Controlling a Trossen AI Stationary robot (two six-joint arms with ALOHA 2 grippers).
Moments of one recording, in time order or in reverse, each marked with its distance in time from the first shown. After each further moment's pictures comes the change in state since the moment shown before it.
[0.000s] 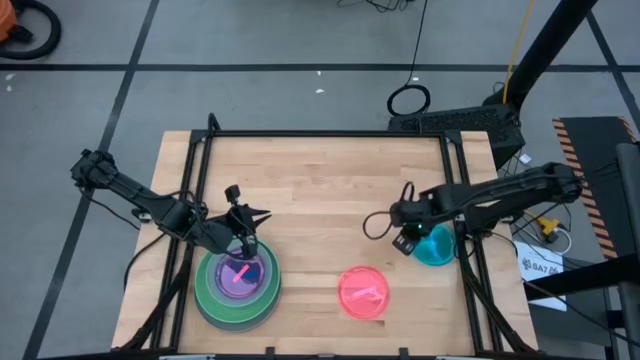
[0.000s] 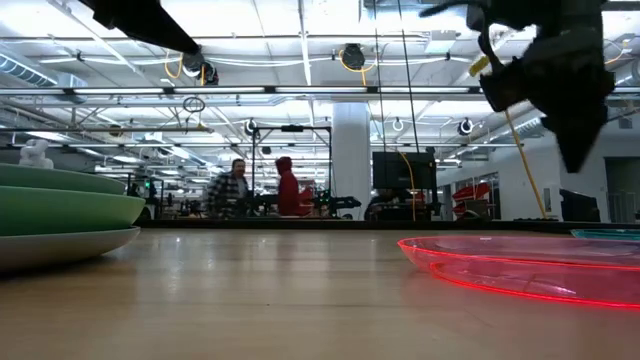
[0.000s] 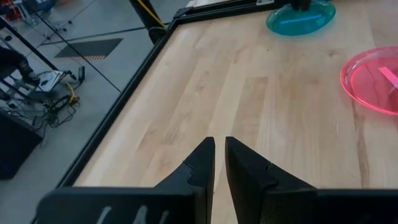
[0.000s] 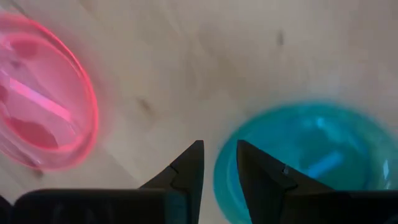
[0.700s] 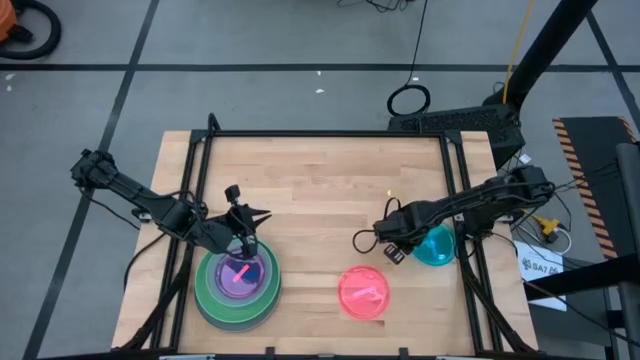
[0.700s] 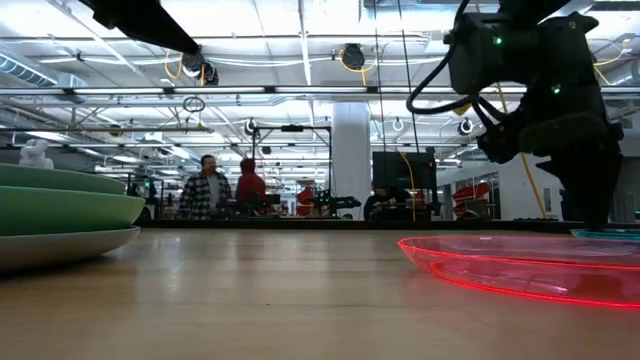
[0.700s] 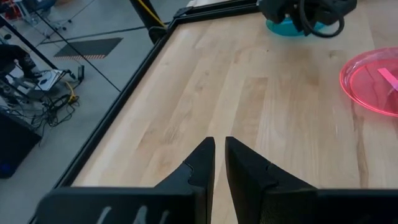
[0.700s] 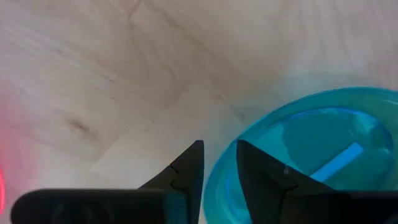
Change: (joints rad) left arm 0.000 0.000 0.000 0.000 0.001 -0.008; right arm 0.046 0.299 -0.001 0.020 0.012 0.115
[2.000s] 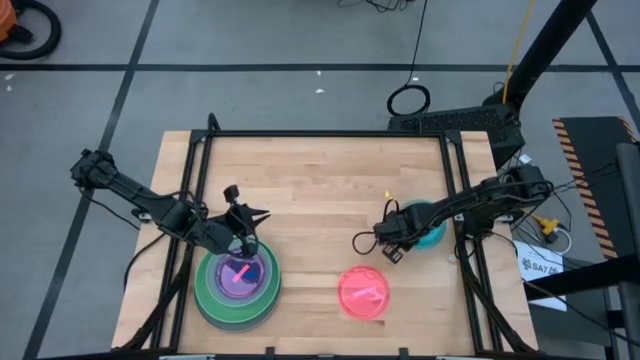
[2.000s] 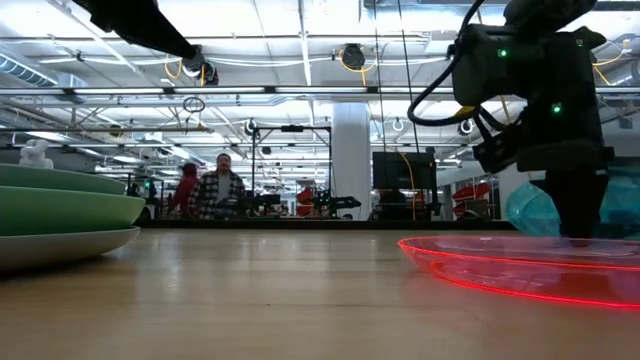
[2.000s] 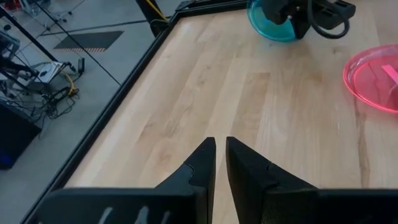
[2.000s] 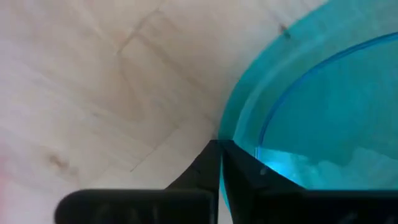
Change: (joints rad) left arm 0.000 0.000 0.000 -0.032 0.000 -0.048; right arm 0.000 0.036 -0.074 0.158 0.102 -0.028
